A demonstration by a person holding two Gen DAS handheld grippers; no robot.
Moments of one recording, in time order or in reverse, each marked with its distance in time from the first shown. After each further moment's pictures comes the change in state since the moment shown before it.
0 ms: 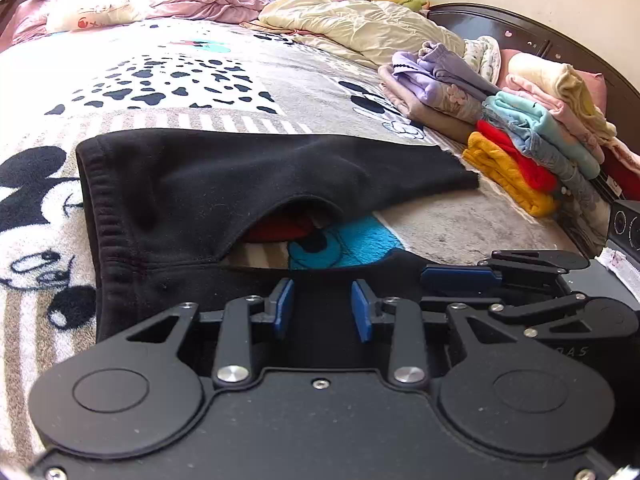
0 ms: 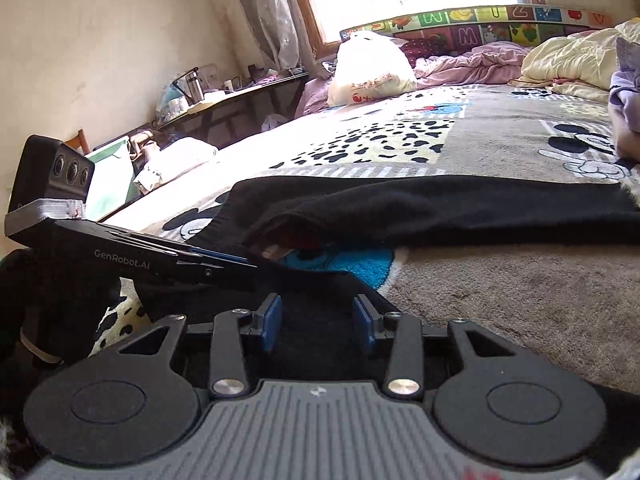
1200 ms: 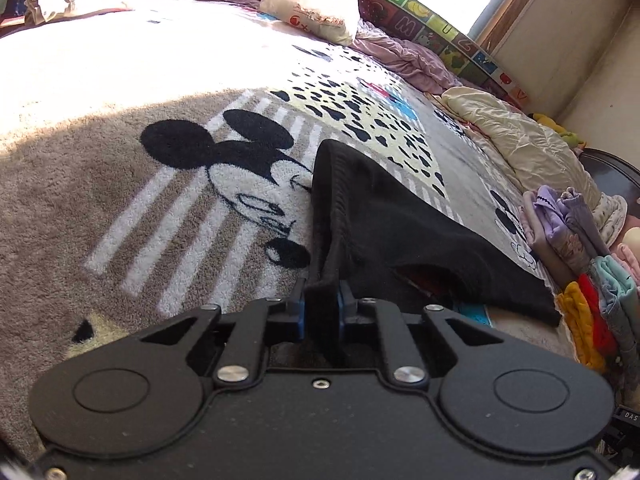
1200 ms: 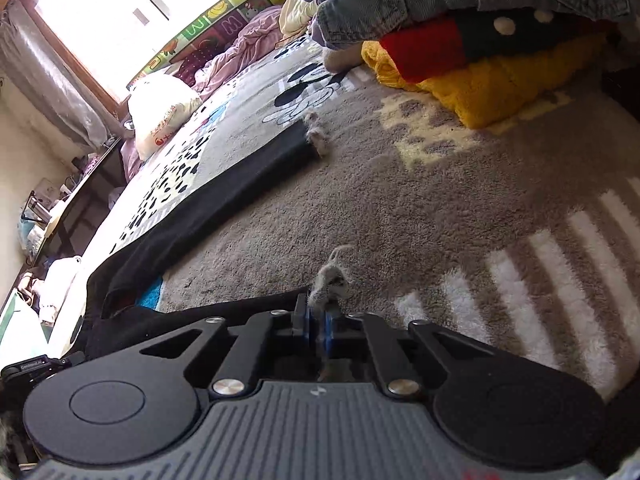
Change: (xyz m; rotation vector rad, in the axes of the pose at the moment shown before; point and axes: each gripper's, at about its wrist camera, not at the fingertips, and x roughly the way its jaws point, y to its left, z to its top) left arm -0.093 0.041 -0.031 -0.505 -0.169 0.305; right arm -0.131 -0.131 -0.045 0.611 -0.037 -0.345
